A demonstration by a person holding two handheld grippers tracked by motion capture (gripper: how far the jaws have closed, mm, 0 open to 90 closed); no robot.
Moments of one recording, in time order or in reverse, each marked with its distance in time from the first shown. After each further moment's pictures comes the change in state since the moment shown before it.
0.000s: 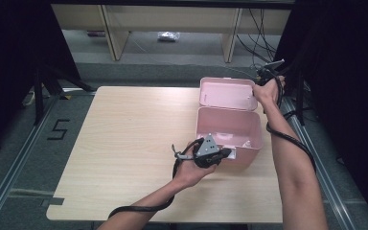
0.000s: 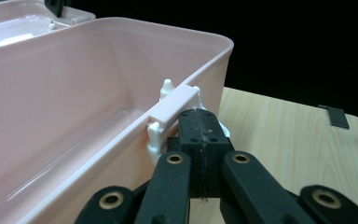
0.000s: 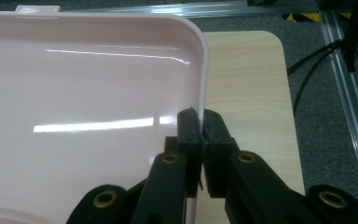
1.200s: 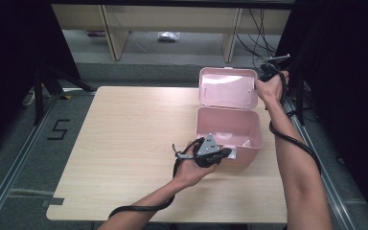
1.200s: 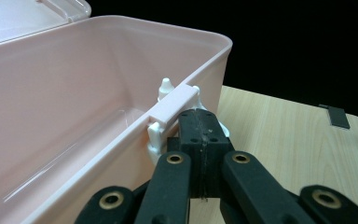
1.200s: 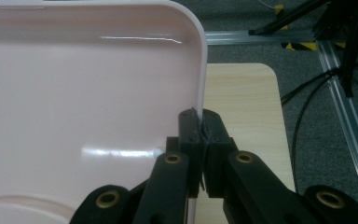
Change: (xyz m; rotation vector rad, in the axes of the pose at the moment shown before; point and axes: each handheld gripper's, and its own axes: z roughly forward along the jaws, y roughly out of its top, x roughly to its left) left arm 0.000 0.001 0.001 0.007 0.001 -0.003; right arm 0.004 0.003 -0.031 -0.116 0.027 -0.030
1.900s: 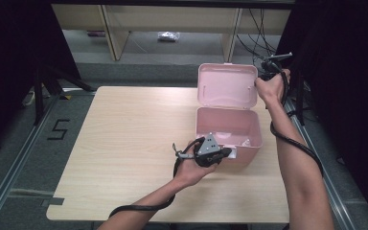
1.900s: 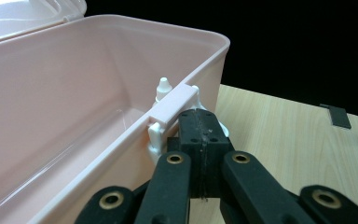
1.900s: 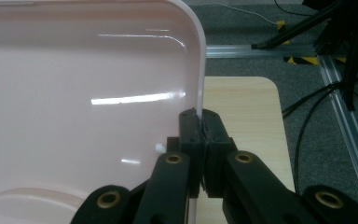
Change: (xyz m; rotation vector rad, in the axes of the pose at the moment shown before) left arm 0.001 0.001 0.002 -0.004 -0.012 0.006; right arm 0.003 -0.001 -0.015 -0.056 0.011 -0.039
